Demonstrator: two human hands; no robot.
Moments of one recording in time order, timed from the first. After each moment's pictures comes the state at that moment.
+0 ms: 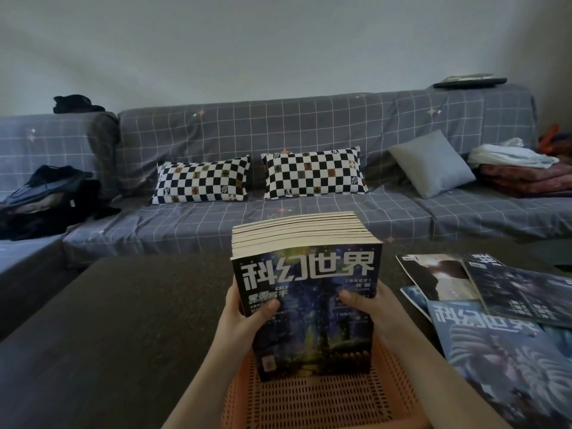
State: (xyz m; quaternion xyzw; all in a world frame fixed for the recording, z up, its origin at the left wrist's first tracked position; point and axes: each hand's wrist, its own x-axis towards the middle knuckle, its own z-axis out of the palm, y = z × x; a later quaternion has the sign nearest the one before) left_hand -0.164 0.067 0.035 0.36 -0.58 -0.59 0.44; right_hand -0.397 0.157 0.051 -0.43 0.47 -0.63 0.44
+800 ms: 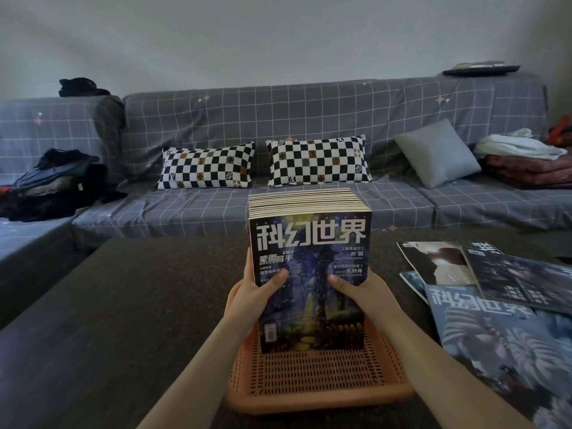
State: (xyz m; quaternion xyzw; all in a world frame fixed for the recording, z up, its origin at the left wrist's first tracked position) left_hand -0.175 0.058 0.037 0.39 -0.57 -0.62 0.36; right_hand -0.389 0.149 0.034 -0.47 0.65 -0.53 0.29
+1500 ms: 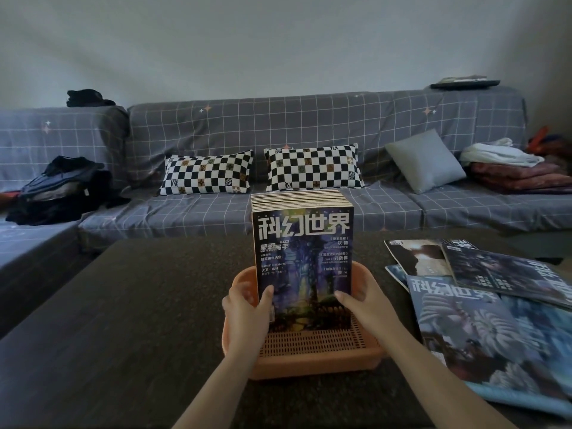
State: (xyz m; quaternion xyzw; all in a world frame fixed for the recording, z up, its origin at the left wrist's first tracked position) left_hand -0.157 0.150 0.041 0.57 -0.59 -0.39 0.42; right_hand -0.365 0.218 0.040 -0.45 0.71 -0.48 0.25
